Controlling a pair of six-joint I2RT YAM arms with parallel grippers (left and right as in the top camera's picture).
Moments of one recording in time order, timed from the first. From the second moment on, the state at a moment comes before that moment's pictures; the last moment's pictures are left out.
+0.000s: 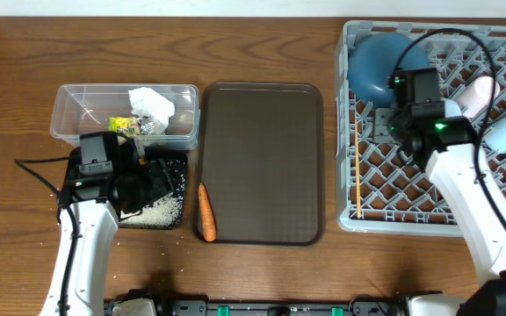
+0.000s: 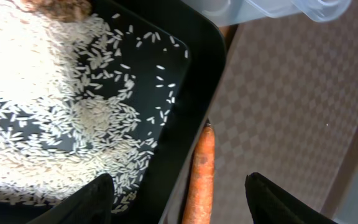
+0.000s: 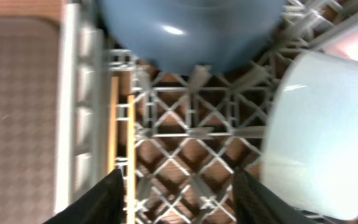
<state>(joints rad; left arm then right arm) 0.17 1.23 0.78 -0.76 0.36 -0.33 0.13 1.49 1.18 -0.69 0.17 0.16</state>
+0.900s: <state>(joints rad) 0.16 1.23 0.78 -0.76 0.35 -0.33 -0.03 1.50 1.18 -0.69 0.30 0.25</state>
